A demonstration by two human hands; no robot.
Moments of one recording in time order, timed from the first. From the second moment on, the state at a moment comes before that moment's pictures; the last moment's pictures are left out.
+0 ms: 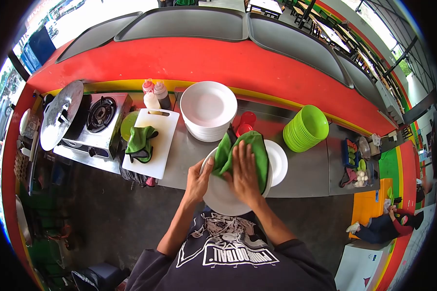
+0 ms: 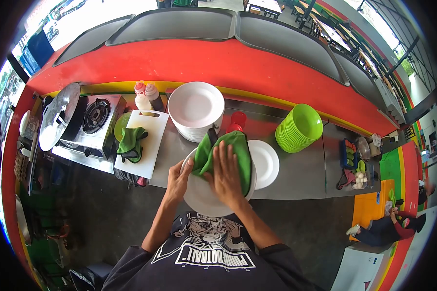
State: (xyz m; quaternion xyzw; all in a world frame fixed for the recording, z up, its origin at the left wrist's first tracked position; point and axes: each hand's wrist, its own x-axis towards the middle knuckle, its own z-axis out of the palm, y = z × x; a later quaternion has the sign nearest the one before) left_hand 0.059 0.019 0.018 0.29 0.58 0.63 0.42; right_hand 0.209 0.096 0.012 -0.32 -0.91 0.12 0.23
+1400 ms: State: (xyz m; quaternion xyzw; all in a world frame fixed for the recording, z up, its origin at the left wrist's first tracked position) left_hand 0.045 0.002 -0.027 0.36 0.55 0.67 0.35; right_hand 0.259 0.097 0.026 -0.37 -0.16 0.72 0.56
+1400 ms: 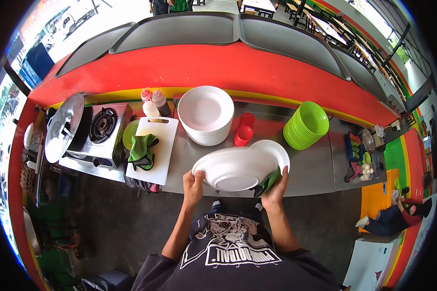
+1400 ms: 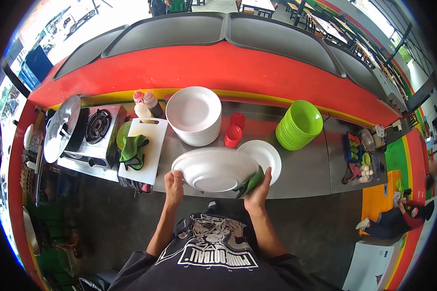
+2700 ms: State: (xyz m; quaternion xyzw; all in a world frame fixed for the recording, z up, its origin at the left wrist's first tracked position) left_hand 0.051 0.011 -0.003 0.21 0.58 0.62 0.48; right_hand 0.266 0.109 0.023 -0.47 -0.64 0.45 0.40
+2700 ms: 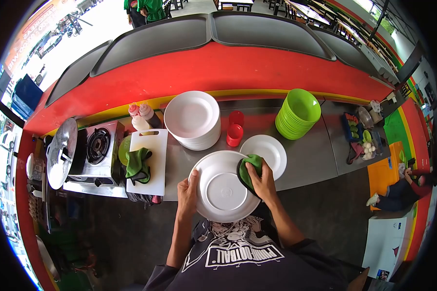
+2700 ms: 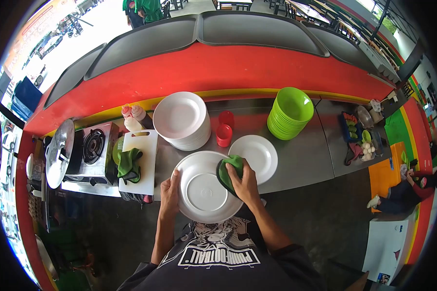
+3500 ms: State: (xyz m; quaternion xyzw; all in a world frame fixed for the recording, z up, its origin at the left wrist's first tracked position) left_hand 0.072 0.014 -0.005 0.21 0.63 0.63 0.41; right_hand 0.258 0.118 -0.001 -0.35 -0.83 0.26 0.35
